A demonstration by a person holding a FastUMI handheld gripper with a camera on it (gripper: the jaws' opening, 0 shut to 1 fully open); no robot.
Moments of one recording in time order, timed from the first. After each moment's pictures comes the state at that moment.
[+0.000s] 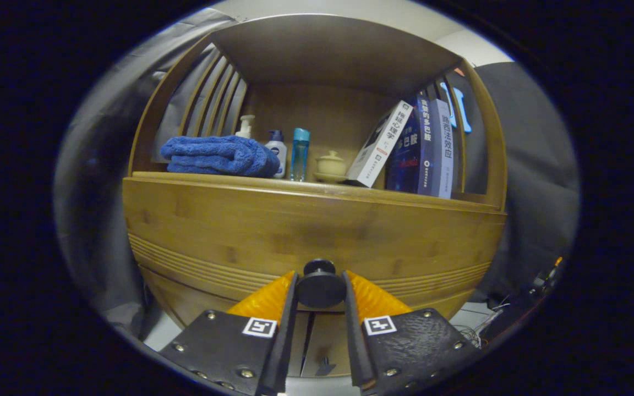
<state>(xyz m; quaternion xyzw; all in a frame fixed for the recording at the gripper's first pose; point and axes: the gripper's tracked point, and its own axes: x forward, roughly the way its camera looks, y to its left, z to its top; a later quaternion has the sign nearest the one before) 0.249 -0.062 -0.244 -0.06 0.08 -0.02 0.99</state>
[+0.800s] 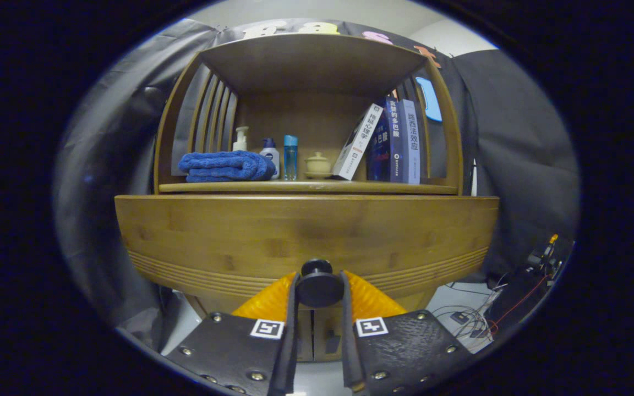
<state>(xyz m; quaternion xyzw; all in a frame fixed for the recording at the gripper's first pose) 0.146 -0.066 -0.235 -0.05 0.08 -0.06 0.99</state>
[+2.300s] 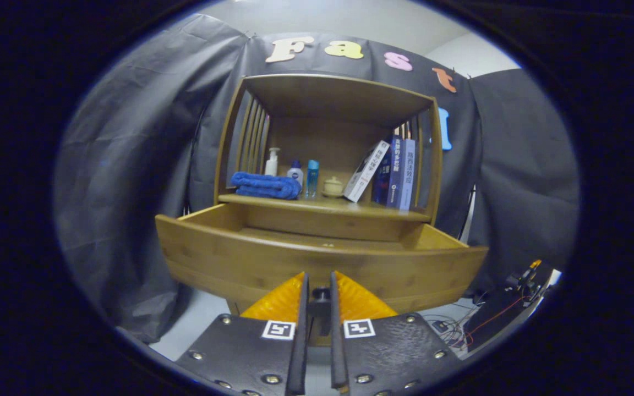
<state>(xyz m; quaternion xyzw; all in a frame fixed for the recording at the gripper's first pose) 0.032 -0.043 -0.154 -0.08 0.07 -0.02 0.99</state>
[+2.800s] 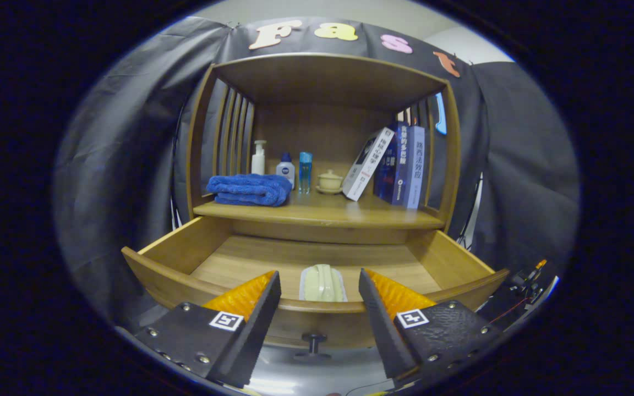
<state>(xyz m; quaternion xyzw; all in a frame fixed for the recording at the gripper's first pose) 0.115 -0.047 -0.150 -0.05 0.14 -0.02 0.99</state>
